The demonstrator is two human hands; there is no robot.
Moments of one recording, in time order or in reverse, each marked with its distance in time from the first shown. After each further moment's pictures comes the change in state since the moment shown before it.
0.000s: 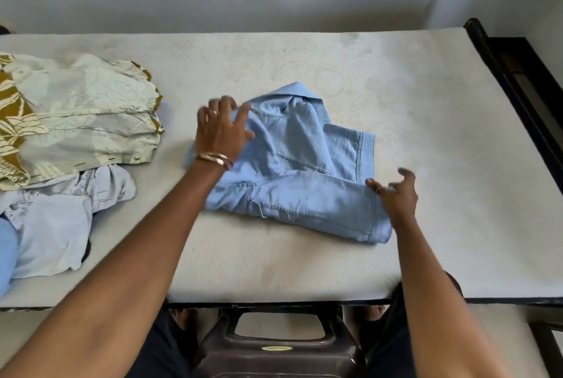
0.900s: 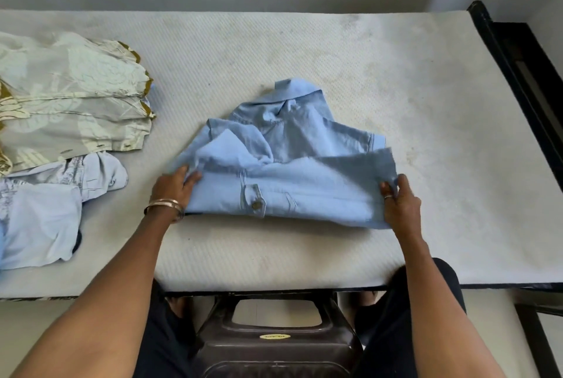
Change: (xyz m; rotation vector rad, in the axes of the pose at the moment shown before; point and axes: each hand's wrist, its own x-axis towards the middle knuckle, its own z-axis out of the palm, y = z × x) left_hand -0.124 -0.067 0.091 -0.571 -0.402 -0.543; right_hand -0.021 0.041 -0.008 -0.159 -0.031 -0.228
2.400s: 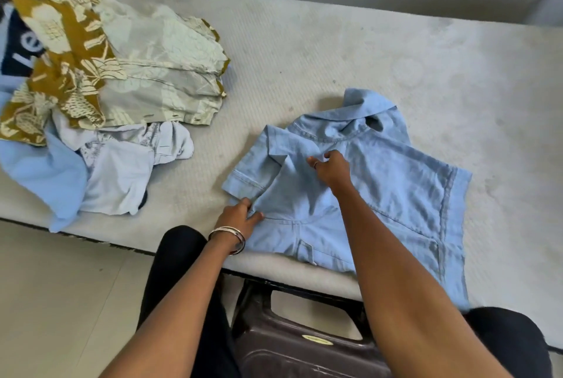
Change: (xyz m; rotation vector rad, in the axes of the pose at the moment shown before) left_hand -0.088 -0.013 0.031 -0.123 -0.287 -0.215; right_hand 0.004 -0.165 0.202 -0.167 -0.469 0.036
